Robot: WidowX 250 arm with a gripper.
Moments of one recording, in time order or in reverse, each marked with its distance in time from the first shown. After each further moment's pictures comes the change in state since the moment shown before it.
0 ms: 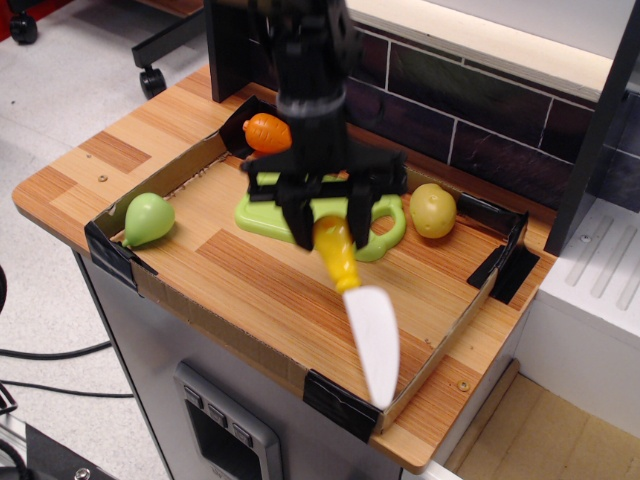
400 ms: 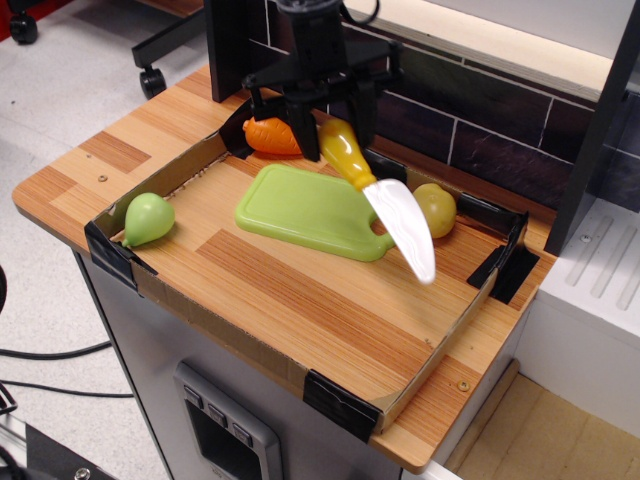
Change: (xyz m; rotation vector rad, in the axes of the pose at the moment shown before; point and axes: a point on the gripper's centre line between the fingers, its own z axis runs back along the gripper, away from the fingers) arm 0.059 0.003 0.031 -0.009 -0.067 0.305
